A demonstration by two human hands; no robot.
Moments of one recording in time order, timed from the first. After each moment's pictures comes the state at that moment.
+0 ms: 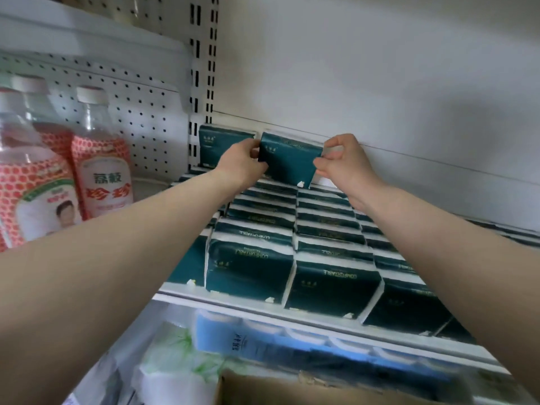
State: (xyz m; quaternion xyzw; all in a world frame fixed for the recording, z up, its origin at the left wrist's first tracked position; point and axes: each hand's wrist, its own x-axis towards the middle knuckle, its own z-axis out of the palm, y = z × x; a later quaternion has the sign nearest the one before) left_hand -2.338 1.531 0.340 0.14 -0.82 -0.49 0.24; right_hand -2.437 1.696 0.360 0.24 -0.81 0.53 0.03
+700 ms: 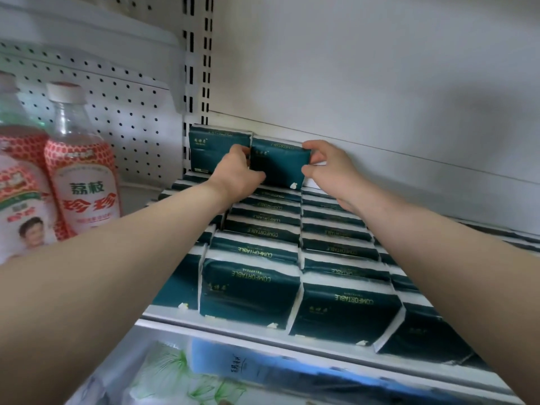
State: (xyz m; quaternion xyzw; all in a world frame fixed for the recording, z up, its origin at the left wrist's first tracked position) left_hand -2.367 1.507 0.323 0.18 -0.84 -0.46 0.22; right_hand -2.470 1.663 0.348 0.29 -0.85 0.44 0.02
